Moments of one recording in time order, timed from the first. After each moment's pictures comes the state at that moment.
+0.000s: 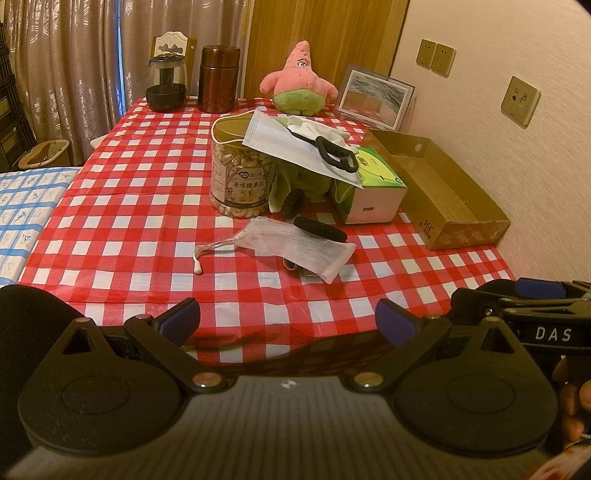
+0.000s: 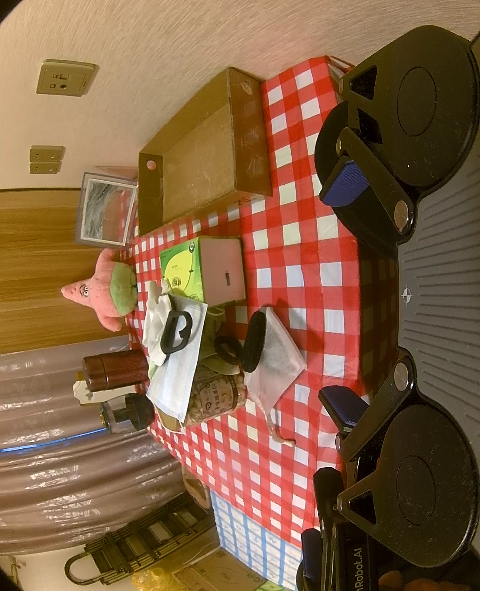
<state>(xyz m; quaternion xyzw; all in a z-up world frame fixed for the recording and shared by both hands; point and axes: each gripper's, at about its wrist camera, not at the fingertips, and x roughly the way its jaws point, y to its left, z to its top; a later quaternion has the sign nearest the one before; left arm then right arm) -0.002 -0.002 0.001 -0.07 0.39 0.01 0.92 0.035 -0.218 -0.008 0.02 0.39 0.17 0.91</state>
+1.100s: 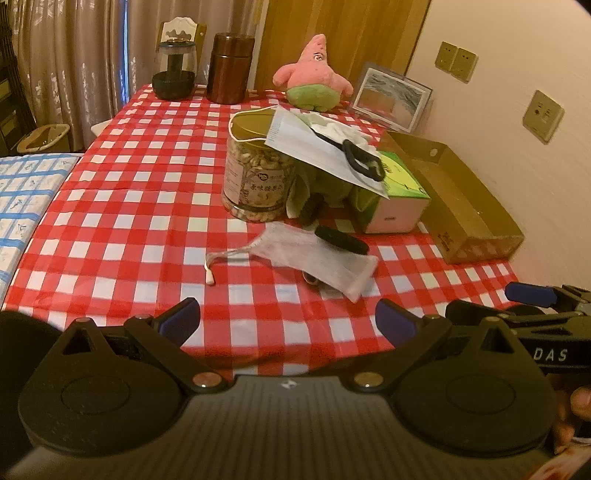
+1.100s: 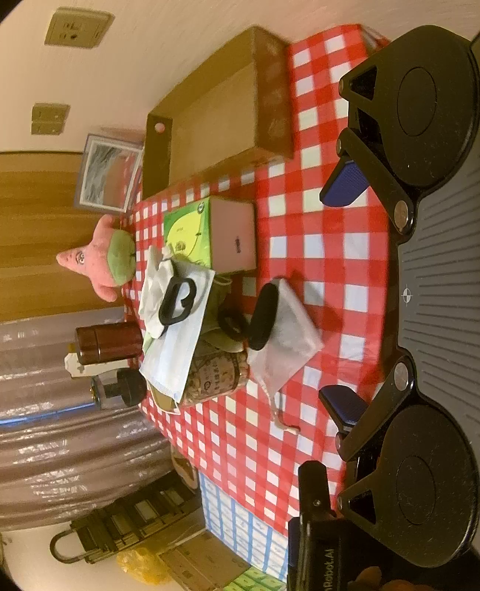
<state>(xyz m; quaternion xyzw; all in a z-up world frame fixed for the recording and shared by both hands) 0.030 0.029 -0.004 -0.10 0.40 0.01 0.91 0.074 -0.187 -0.016 0.01 0.39 0.21 0.90</state>
